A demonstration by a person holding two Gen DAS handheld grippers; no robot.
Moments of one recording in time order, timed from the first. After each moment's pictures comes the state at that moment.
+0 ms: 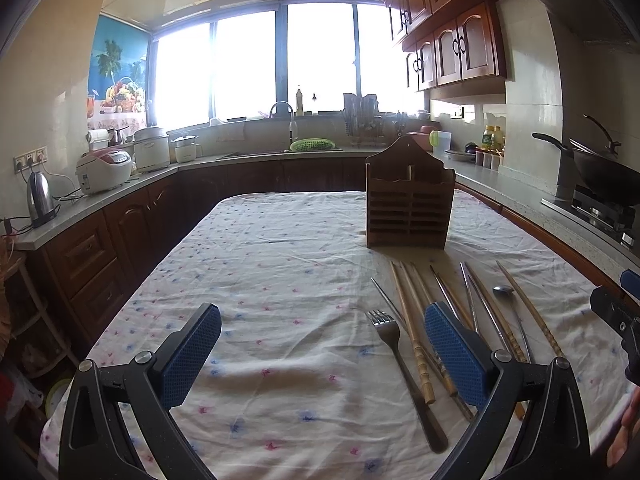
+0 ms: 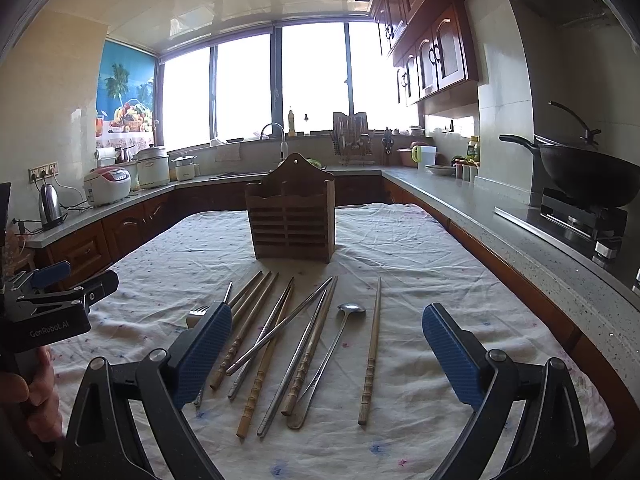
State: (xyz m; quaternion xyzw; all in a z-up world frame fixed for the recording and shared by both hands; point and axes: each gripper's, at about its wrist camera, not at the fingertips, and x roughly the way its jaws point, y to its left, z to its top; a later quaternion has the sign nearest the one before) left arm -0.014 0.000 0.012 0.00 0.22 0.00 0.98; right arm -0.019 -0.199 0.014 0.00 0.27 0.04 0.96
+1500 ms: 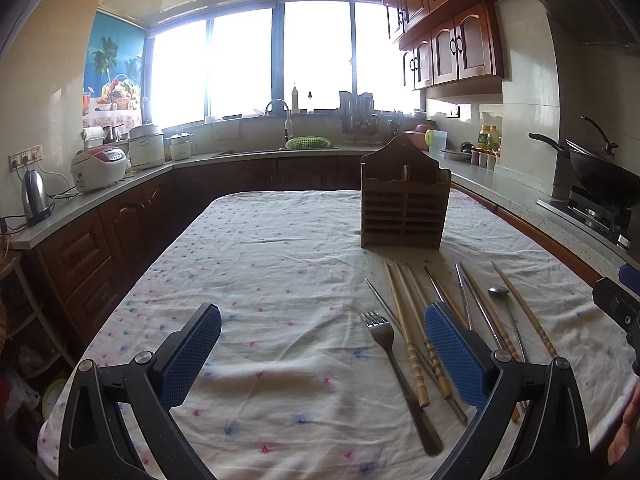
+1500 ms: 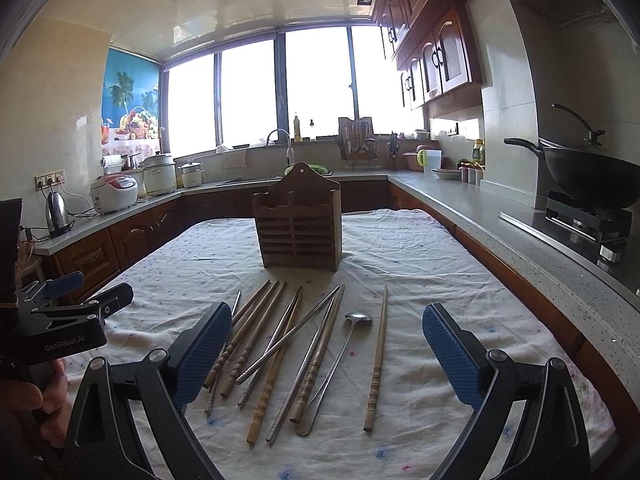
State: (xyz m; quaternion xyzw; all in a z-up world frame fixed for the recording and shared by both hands) left arm -0.013 -0.003 0.012 0.00 0.22 -0.01 0.98; right arm -0.020 -0.197 0.018 0.01 0.26 0.05 0.96
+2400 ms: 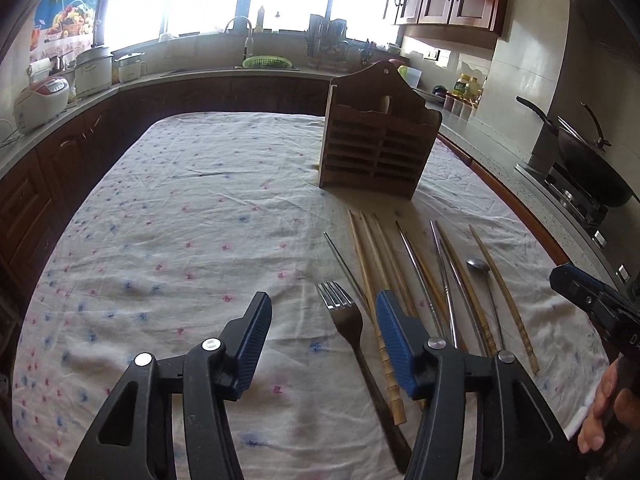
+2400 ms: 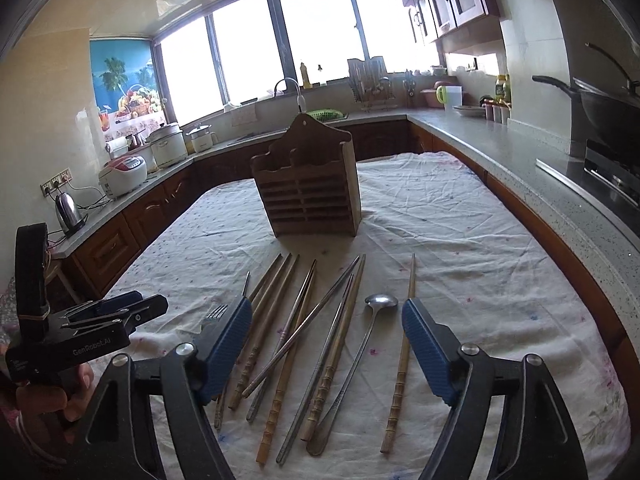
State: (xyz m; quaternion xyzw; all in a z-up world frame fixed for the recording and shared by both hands) left arm 0.081 0.013 0.010 -0.06 0.37 -0.10 0.92; right arm 0.063 -0.211 0.002 0.07 0.39 0.10 0.91
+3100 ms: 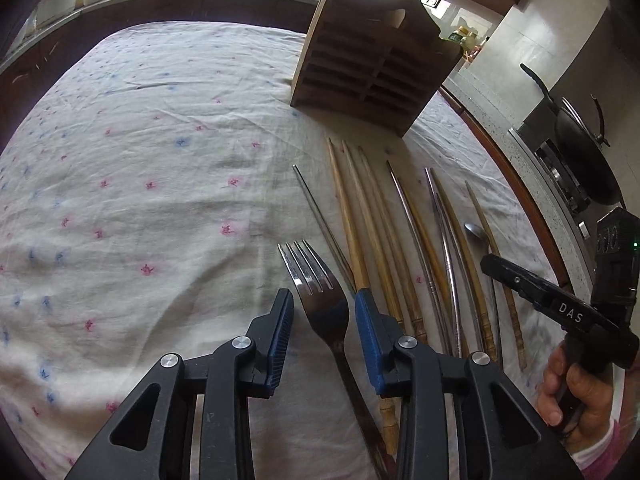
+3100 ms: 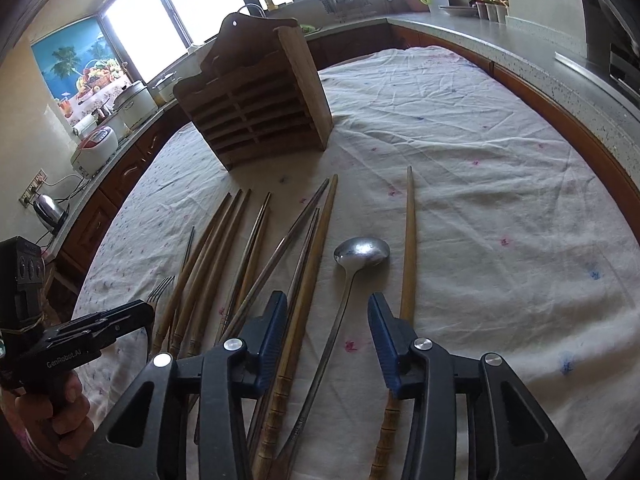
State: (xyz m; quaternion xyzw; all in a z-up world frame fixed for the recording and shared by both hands) left arm 0.176 0.004 -0.043 -0.11 0.49 -0.16 0.85; right arm 0.124 -0.231 -0.074 0.13 0.53 0.09 0.83
